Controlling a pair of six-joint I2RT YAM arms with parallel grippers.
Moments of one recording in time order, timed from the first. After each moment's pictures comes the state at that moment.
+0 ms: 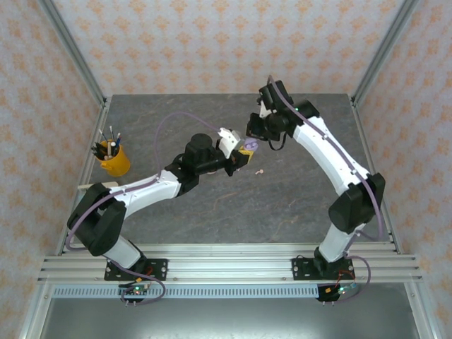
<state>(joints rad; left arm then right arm) -0.64 1.55 0.95 0.38 0.36 -0.02 0.49 1.70 1.76 -1.02 -0.19 0.56</state>
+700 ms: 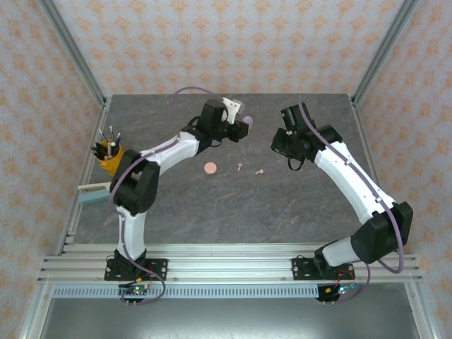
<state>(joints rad) -0.48 2.05 1.60 -0.10 0.36 -0.26 0.41 1.43 1.38 -0.92 0.03 0.75</state>
